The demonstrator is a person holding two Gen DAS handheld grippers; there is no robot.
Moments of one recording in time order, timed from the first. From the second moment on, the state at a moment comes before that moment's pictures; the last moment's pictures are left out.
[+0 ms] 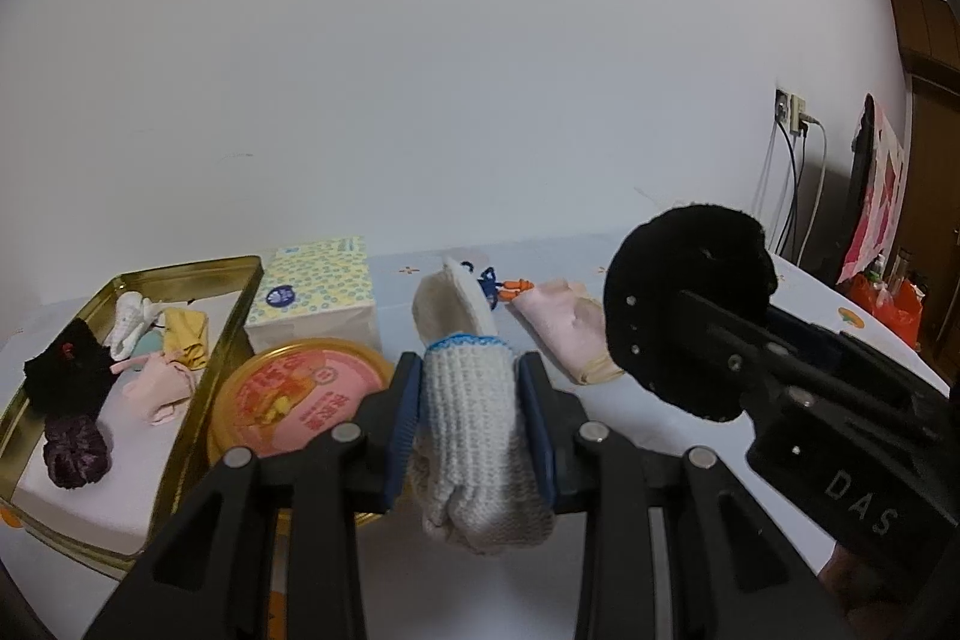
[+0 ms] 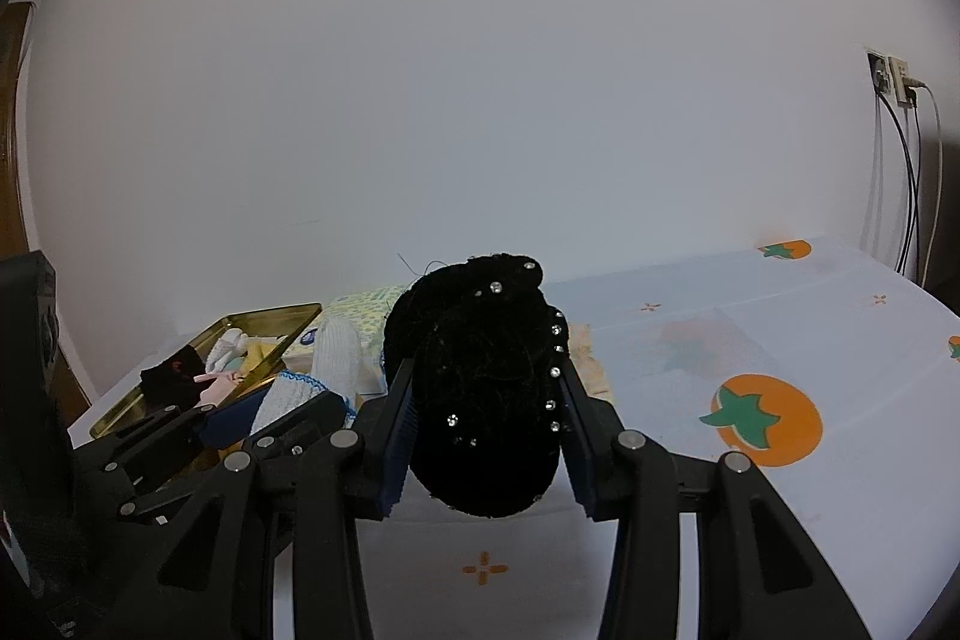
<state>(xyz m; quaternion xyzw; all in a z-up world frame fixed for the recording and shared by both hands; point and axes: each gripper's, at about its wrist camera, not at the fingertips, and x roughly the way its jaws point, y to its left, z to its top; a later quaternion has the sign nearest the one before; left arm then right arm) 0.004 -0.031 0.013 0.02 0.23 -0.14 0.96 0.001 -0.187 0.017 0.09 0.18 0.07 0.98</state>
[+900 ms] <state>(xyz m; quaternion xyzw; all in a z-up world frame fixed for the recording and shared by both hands) -0.004 0.049 0.013 -0.01 0.22 -0.07 0.97 0.005 -0.107 0.015 0.09 0.18 0.13 0.97</state>
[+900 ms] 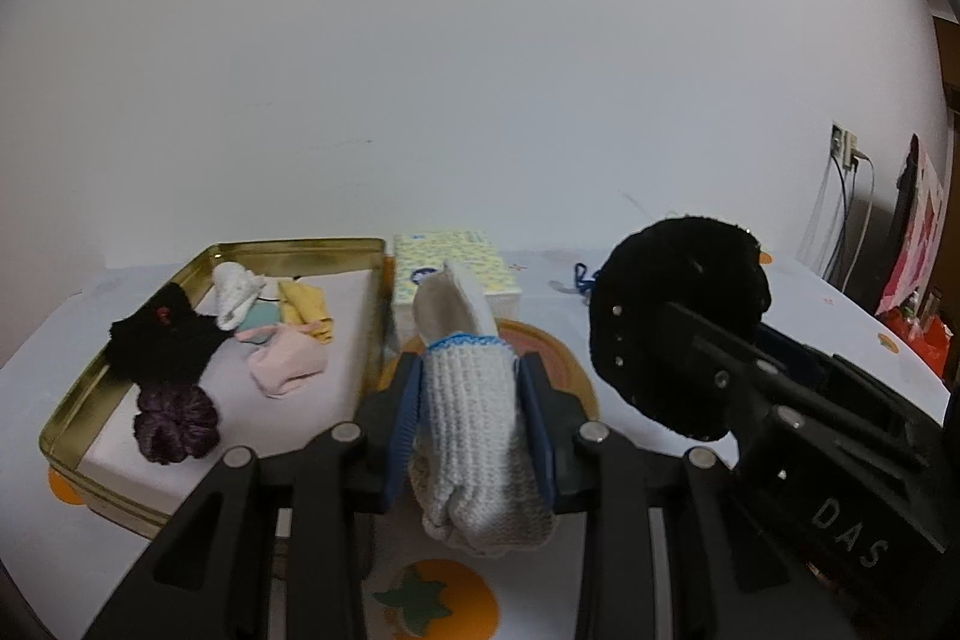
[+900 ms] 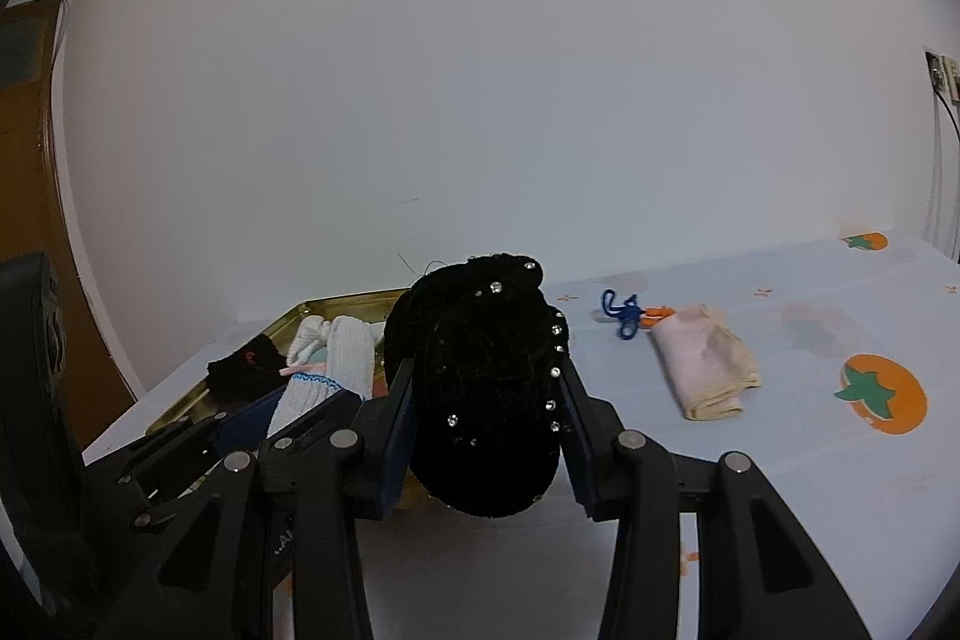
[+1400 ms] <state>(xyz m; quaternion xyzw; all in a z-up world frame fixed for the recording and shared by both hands) -0.004 0.092 0.014 0.00 0.21 -0.02 0.98 0.018 -0.058 0.014 0.10 0.19 0.17 0.96</state>
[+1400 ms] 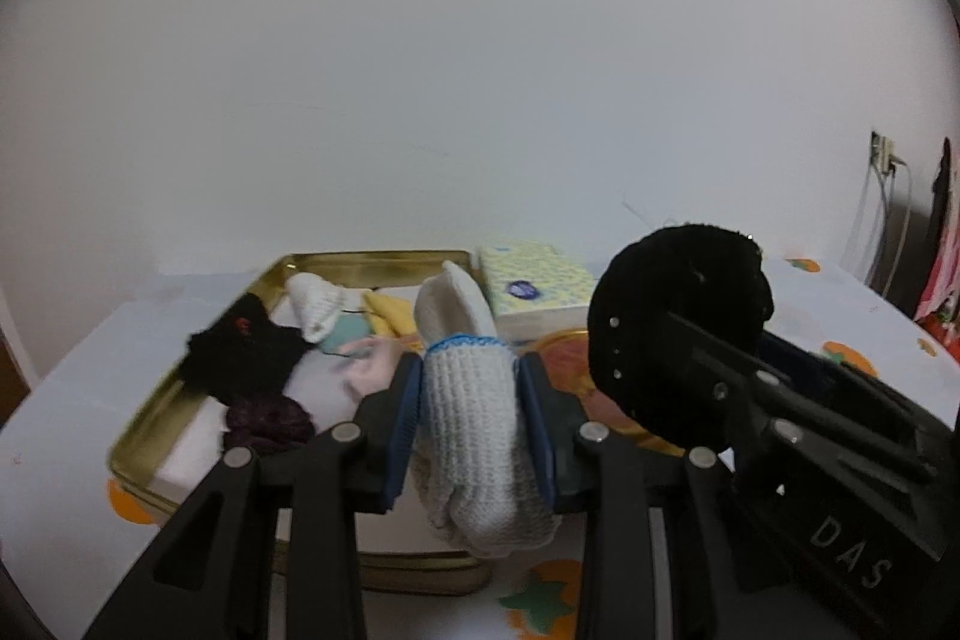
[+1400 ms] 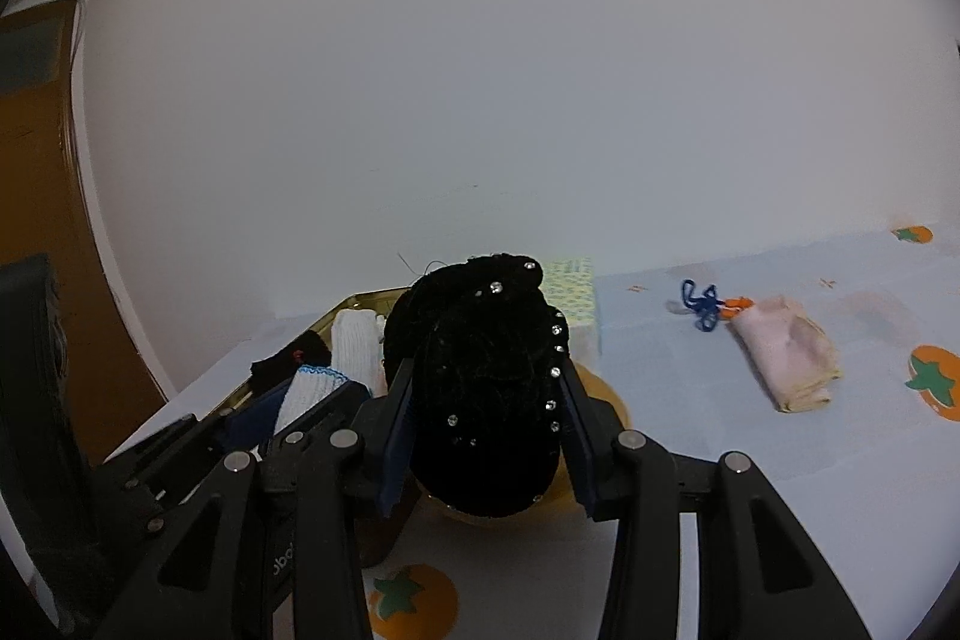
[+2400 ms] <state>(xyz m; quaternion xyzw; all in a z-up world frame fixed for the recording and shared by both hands) 0.015 0.185 0.020 -0.07 0.22 0.04 0.97 0.054 -0.003 0.021 0.10 0.20 0.21 0.95</state>
